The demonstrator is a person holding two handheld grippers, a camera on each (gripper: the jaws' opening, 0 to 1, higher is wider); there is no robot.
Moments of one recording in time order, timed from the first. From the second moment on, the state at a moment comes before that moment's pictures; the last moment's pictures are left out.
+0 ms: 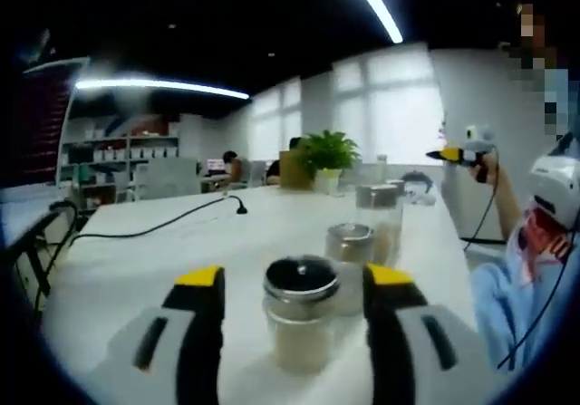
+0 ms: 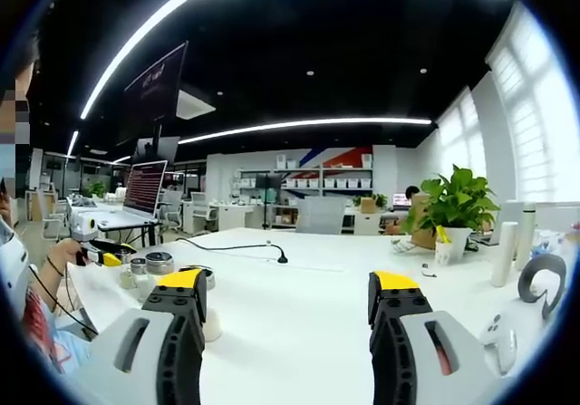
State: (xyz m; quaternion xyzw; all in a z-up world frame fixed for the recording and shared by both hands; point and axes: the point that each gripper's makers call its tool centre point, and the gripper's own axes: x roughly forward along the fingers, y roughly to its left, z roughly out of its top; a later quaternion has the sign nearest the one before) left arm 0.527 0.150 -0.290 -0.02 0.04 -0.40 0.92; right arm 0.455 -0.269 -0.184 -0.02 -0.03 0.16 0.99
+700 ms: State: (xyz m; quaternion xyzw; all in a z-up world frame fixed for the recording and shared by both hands) left arm 0.527 0.152 -0.279 -0.04 0.03 -0.21 0.98; right arm 0.450 -0.273 -0.178 -0.02 -0.04 0.15 0.99
